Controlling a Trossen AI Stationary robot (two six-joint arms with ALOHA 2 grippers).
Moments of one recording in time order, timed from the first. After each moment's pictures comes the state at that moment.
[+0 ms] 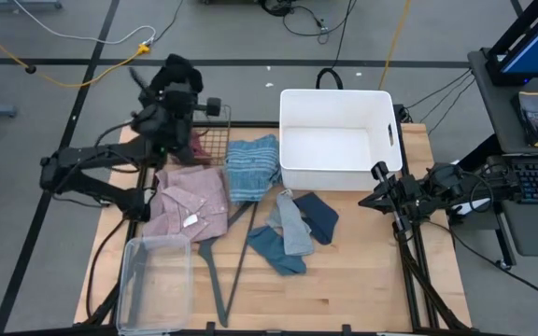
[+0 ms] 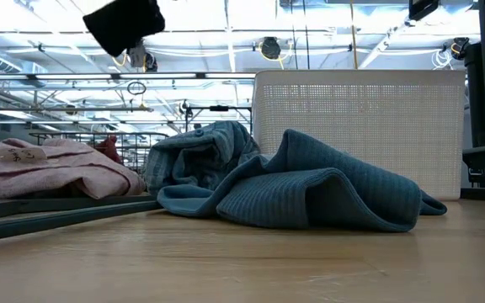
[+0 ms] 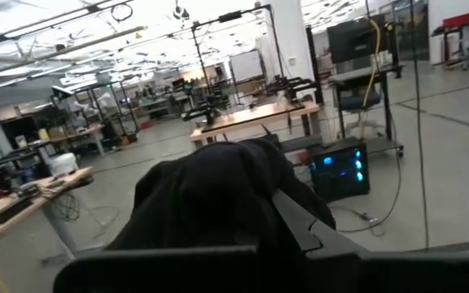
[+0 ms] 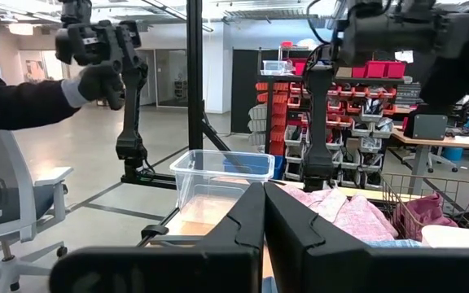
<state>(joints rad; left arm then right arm) 0.20 1.22 1.17 0.45 -1.36 0.58 0.17 0.34 0.46 0.01 -0.10 0.01</state>
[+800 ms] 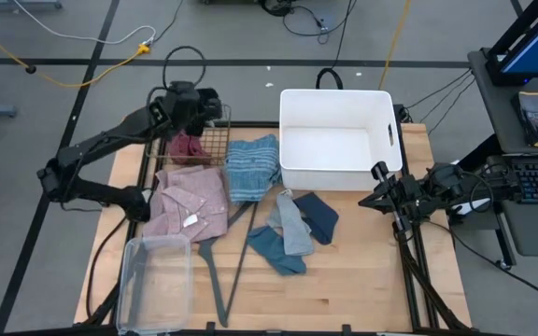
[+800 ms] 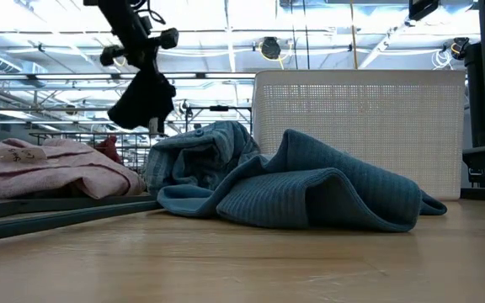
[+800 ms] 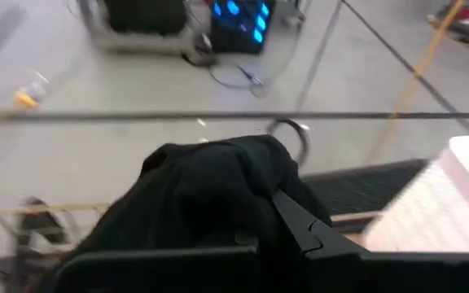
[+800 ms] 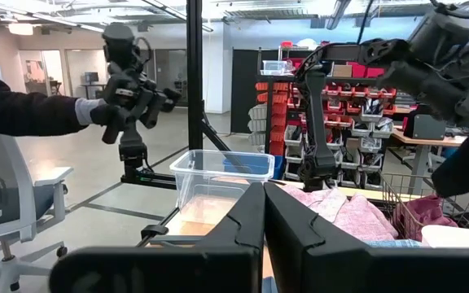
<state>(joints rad) 0.62 1.22 1.17 -0.50 -0.53 -0.56 0.17 0.34 0.46 0.01 -0.10 0.01</state>
